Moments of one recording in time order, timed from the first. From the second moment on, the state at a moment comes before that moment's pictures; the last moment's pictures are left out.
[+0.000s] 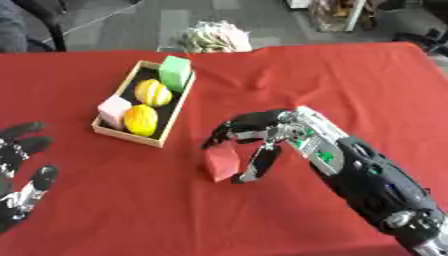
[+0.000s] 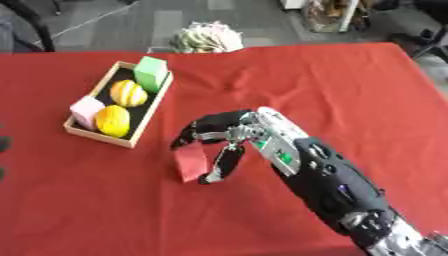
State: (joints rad) left arm -0.13 0.19 -0.06 -1.80 -0.04 -0.17 -0.16; right arm -0.60 -0.38 0.41 -1.40 0.68 -0.35 0.66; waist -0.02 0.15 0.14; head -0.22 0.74
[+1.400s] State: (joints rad) left arm -0.16 0.19 -0.09 -1.80 -0.01 -0.17 -0.20; right arm -0.96 -0.17 0.16 -0.95 0.79 -0.12 0.28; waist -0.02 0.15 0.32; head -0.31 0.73
